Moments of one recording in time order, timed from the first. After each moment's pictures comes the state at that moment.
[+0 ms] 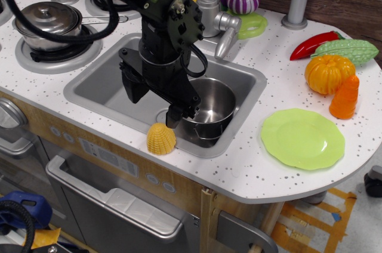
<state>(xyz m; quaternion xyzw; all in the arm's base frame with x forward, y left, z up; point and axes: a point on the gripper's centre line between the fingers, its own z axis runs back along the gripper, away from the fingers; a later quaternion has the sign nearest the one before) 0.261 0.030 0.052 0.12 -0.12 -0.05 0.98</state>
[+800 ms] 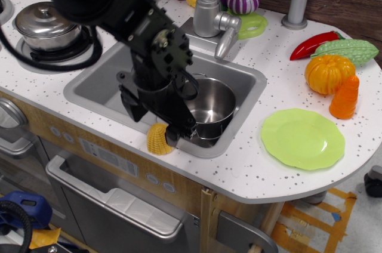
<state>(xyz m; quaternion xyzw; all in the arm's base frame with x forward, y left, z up) 0.253 0.027 0.028 0.09 -0.15 -0.06 0.98</state>
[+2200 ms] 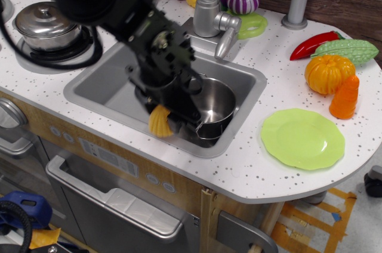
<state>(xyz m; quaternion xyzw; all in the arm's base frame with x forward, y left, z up) 0.275 0.024 0.035 0.10 -0.19 -0.09 0.97</state>
